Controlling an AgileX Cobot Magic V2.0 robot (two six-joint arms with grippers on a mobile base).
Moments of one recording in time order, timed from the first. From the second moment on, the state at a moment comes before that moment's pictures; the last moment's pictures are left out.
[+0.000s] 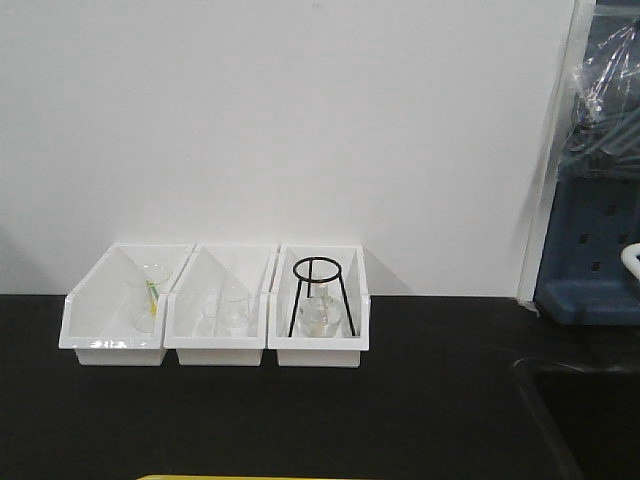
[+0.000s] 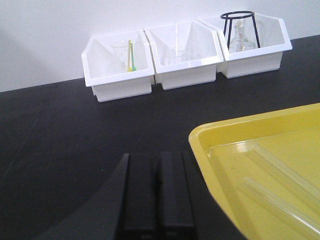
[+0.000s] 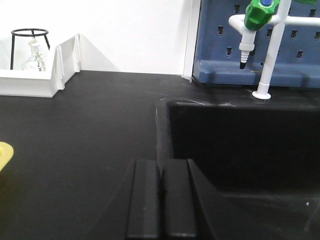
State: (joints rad) left arm -0.10 -0.01 0.03 0.02 0.23 0.02; right arm -0.02 -0.01 0.03 -0.07 0.21 0.01
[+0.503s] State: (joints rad) left arm -0.10 -0.01 0.03 0.02 0.23 0.02; right arm -0.02 -0.01 0.03 -0.07 0.21 0.01
